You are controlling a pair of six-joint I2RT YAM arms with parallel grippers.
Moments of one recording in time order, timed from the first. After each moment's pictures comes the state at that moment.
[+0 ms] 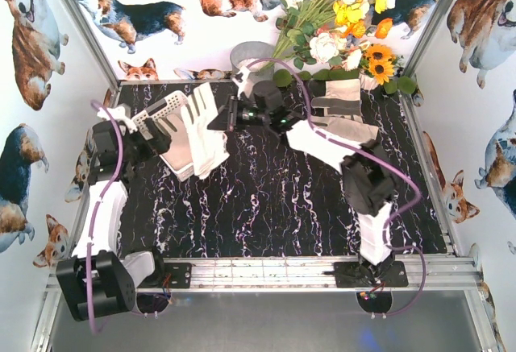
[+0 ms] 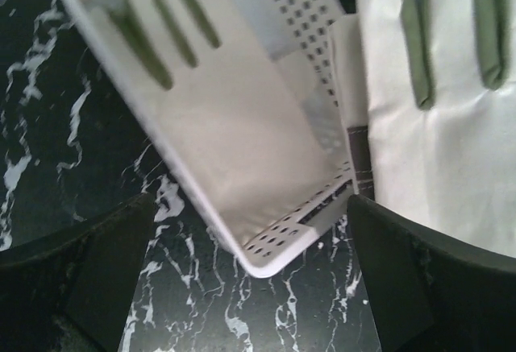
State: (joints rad) left arm 0.20 1.08 0.82 -0.24 0.31 -0.32; right arm 0.66 1.95 1.56 0.15 -0.57 0.74
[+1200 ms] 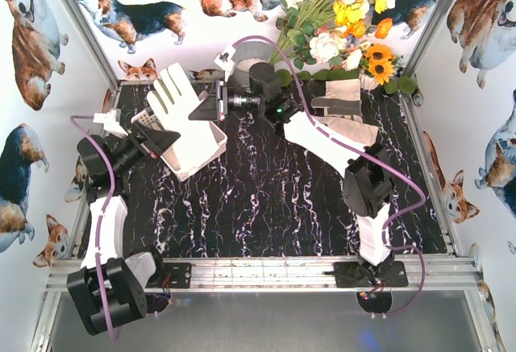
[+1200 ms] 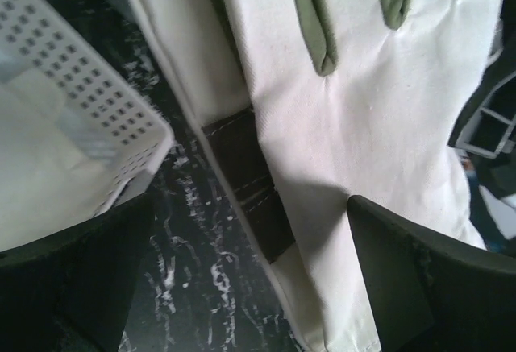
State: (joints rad) left arm 0.35 0.99 0.62 0.22 0.94 -0.77; right arm 0.71 1.98 1.79 0.21 -0.81 0.76
